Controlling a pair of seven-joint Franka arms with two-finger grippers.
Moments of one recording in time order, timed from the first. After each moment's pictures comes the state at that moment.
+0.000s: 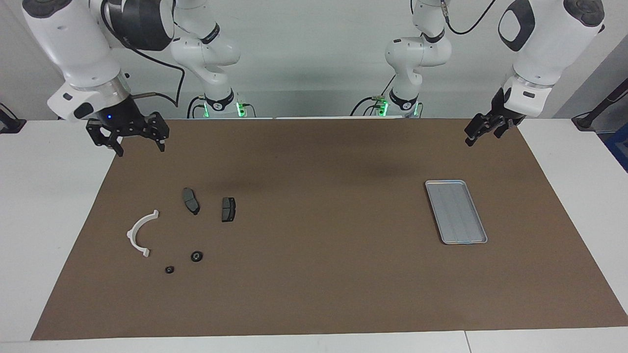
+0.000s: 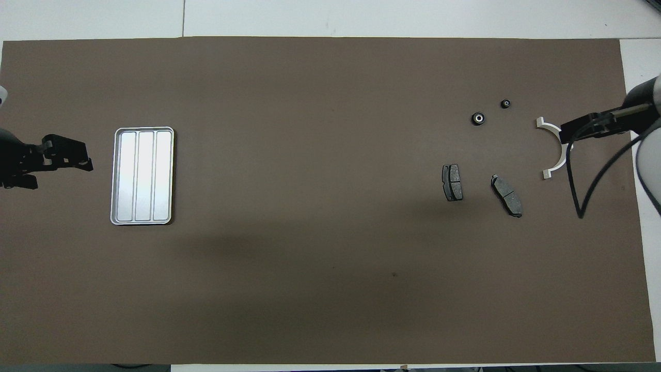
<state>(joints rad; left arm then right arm) -0.05 -0.06 0.01 -1.72 -0.02 1.64 -0.27 0.01 0.13 -0.03 -1.56 -0.03 1.70 -0.14</state>
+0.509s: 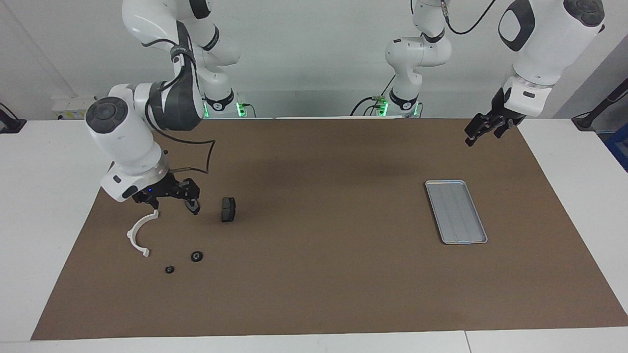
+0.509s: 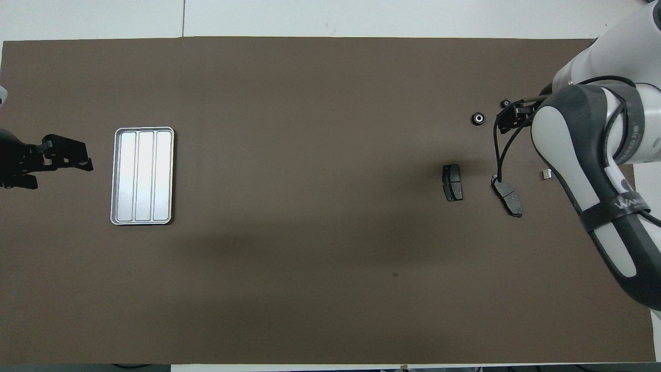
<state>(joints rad) -0.05 -0.06 0.01 -1.72 -0.02 1.64 -0.27 0.02 0.35 0.00 -1.56 -0.03 1.85 -0.02</state>
